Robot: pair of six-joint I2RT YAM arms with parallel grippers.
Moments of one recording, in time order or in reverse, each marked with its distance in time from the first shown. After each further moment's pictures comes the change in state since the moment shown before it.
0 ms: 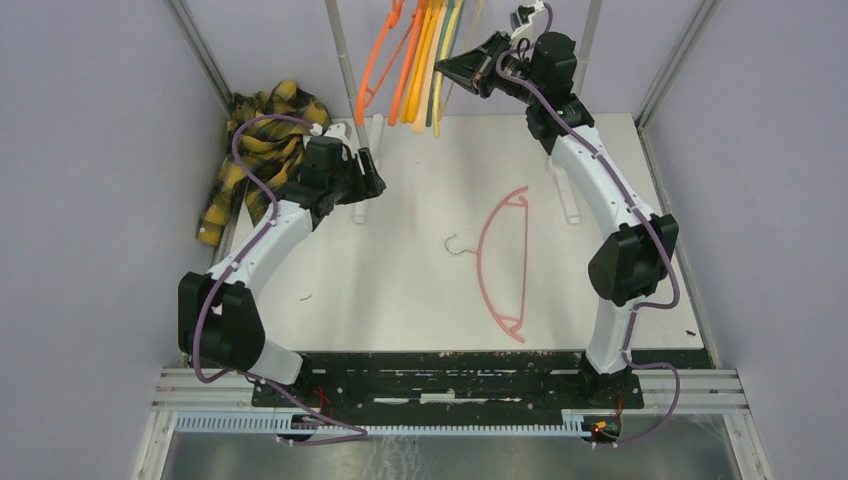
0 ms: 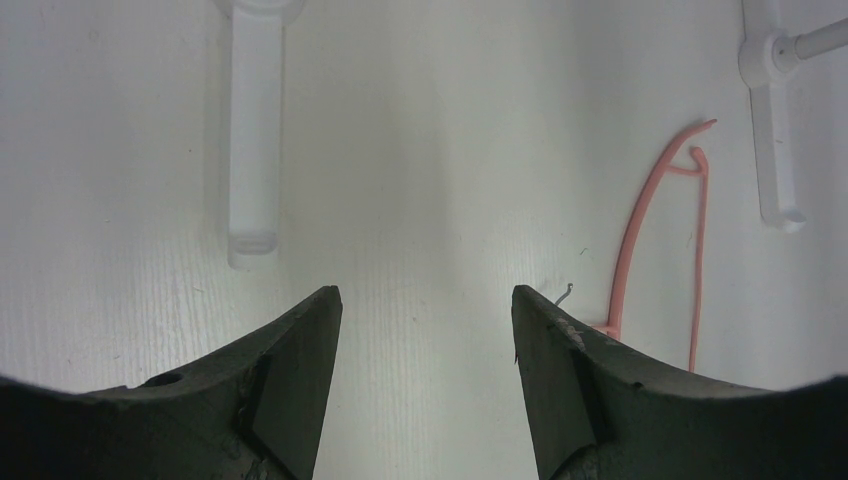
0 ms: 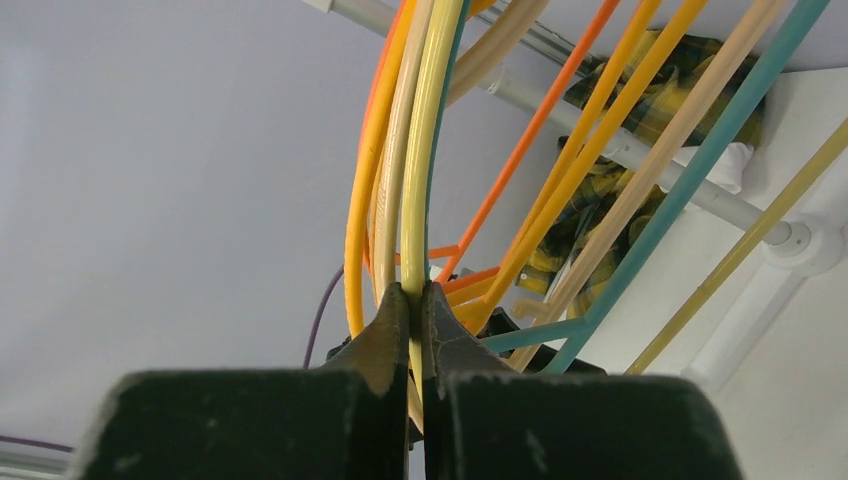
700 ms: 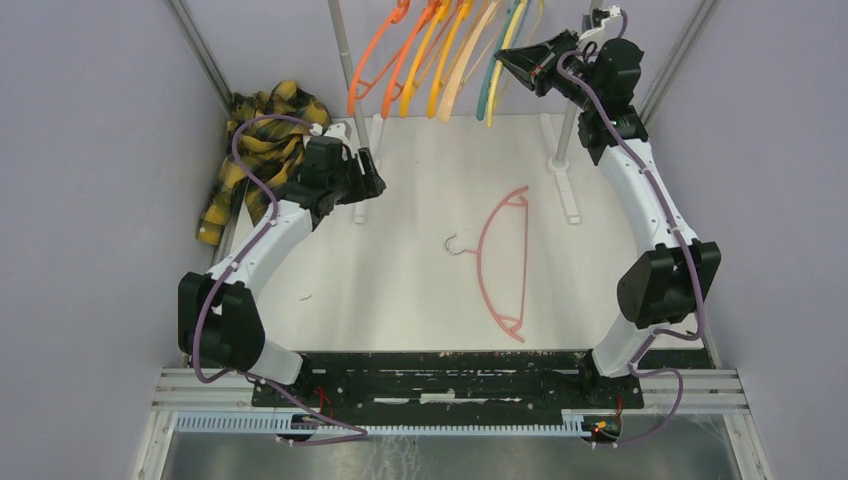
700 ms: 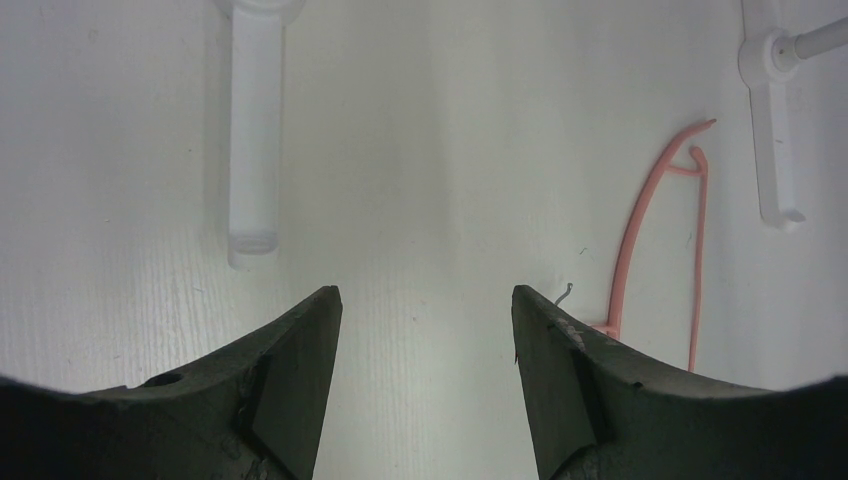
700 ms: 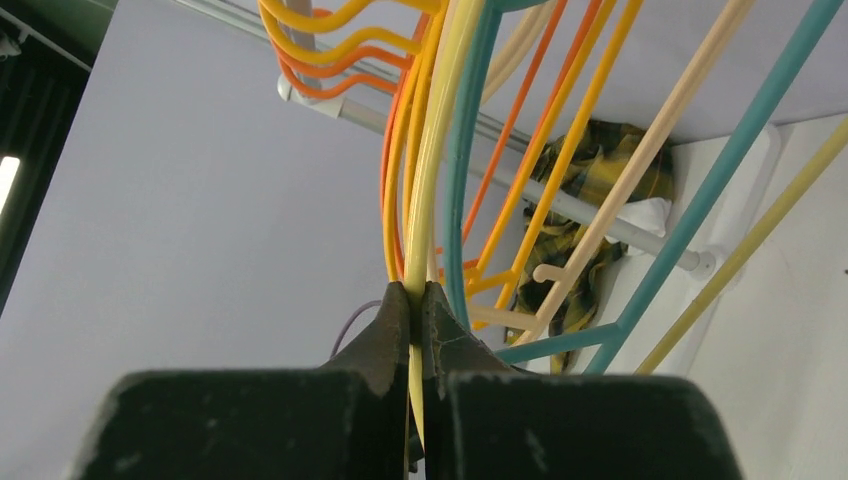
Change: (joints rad) left arm 0.000 -0.001 0.000 0.000 0.000 0.000; right arm -0.199 -0.211 -0.238 0.072 0.027 0.074
